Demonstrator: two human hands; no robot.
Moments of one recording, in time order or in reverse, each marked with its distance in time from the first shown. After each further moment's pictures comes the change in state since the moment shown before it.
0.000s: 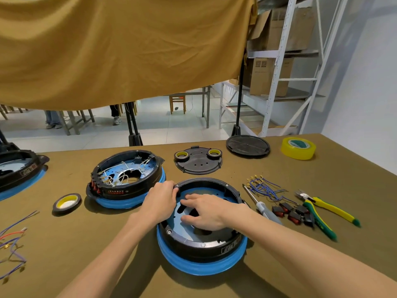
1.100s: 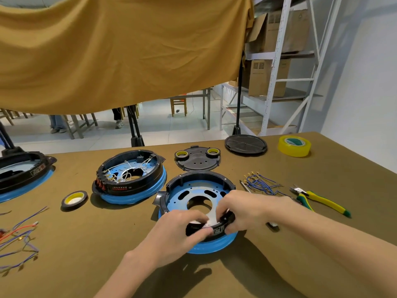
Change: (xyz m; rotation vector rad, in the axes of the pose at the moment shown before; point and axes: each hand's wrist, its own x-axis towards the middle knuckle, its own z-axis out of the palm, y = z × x) left_hand -0.103 0.026 0.003 -0.175 -0.115 0.426; right_hand -0.096 0.026 -0.039 0.066 -0.129 -0.110
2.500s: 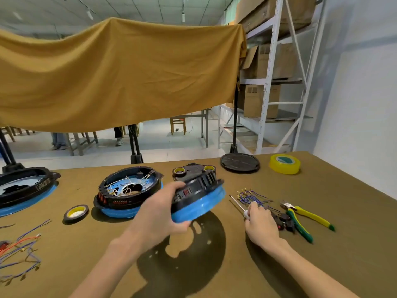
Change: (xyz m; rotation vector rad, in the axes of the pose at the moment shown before) left_hand 0.009 0.021 -0.067 0.016 0.292 0.013; right_hand -0.012 0.051 0.071 0.061 0.730 0.807
